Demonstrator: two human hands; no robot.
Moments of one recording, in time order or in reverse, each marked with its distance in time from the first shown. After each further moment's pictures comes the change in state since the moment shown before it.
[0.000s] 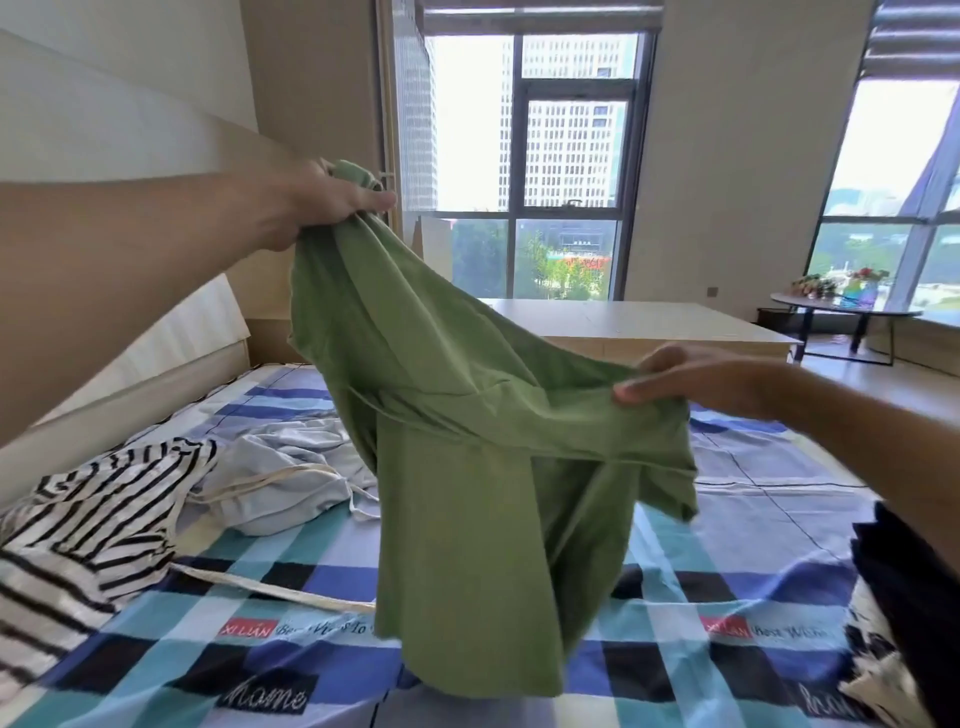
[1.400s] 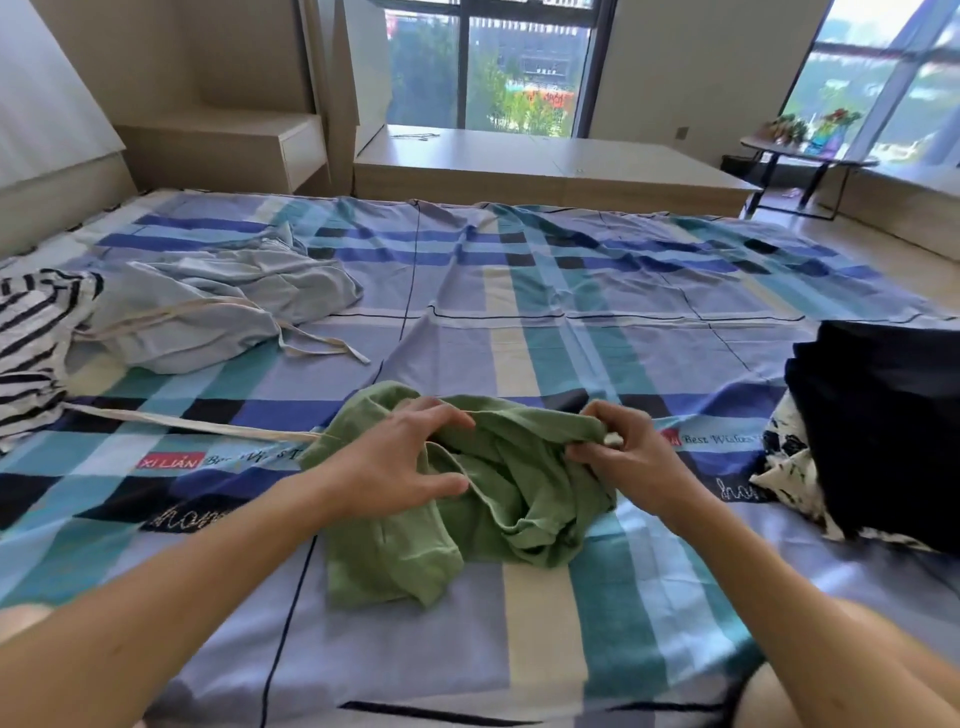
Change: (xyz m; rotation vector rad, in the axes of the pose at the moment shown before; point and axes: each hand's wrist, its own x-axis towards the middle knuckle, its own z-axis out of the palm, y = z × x) left_hand -0.210 -0.209 0.253 0.170 -0.665 0.336; right_hand -0.075 0.164 0.194 0.415 0.241 0.040
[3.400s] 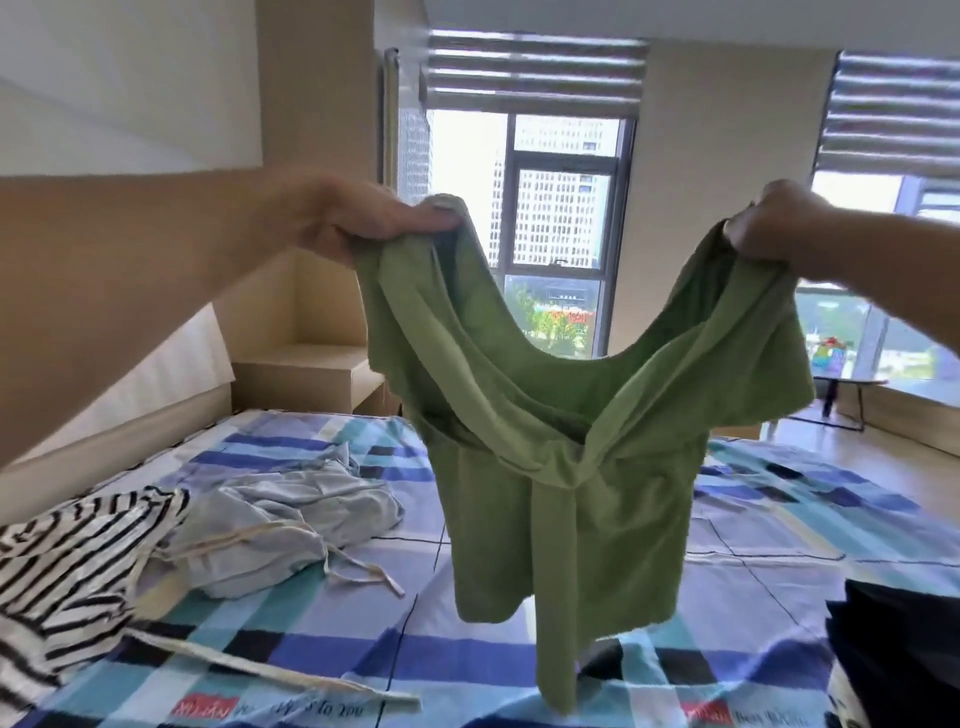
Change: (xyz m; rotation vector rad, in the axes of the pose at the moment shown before) left_hand 0.049 0.183 -0.390 -0.213 0.265 -0.205; right_hand 0.117 -0.396 -0.170 -0.749 0.697 -0.106
